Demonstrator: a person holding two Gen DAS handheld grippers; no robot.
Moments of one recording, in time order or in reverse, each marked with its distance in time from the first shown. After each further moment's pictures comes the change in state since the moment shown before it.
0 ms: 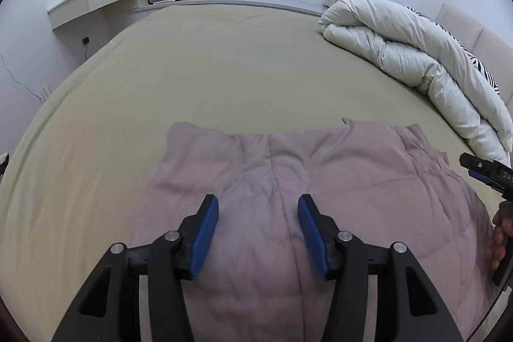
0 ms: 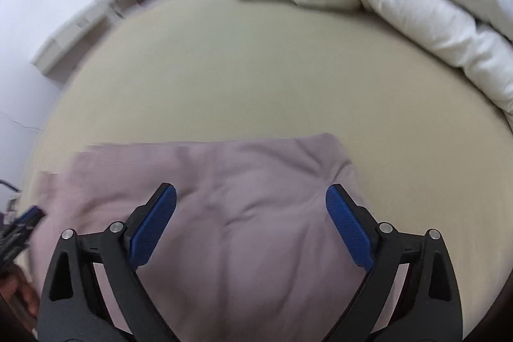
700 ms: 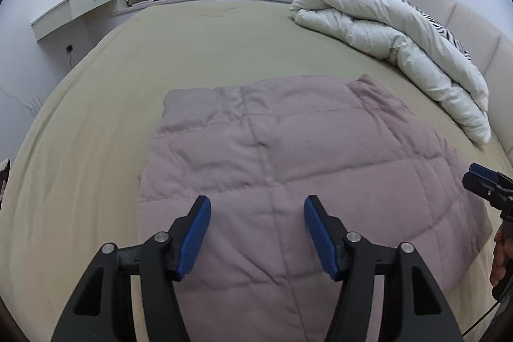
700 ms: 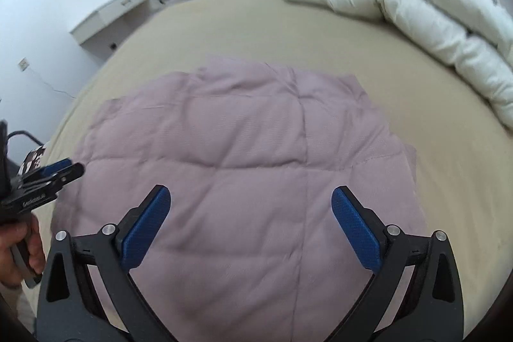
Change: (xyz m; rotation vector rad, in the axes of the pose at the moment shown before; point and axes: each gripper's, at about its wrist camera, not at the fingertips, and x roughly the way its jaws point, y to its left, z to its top) left arm -0.049 -0.023 -0.046 0.135 0.052 -0.065; right arm -0.073 0.064 -0.081 -0.157 0.001 0.033
